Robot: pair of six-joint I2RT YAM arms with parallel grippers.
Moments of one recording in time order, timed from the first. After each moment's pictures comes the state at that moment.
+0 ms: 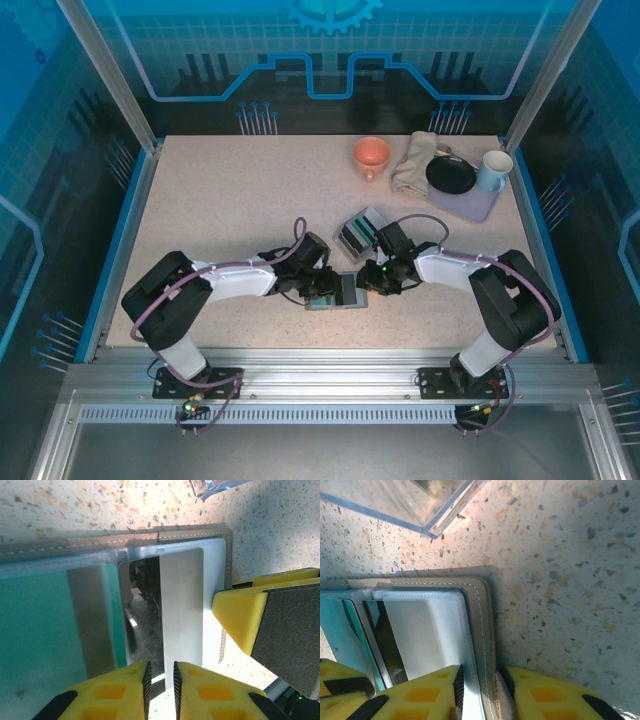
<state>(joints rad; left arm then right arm) -0.76 1.67 0.84 -0.14 0.31 -0.96 0.52 1.60 0.75 -0.35 -0.36 0.74</state>
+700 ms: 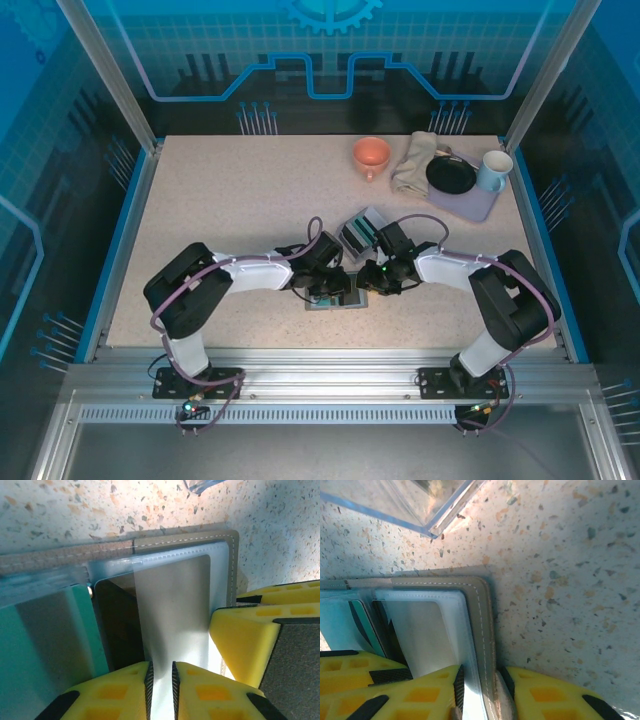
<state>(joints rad) -0.80 1.80 0.96 -0.20 0.30 -0.96 0.52 1.60 0.75 -0.34 -0.35 0.74</state>
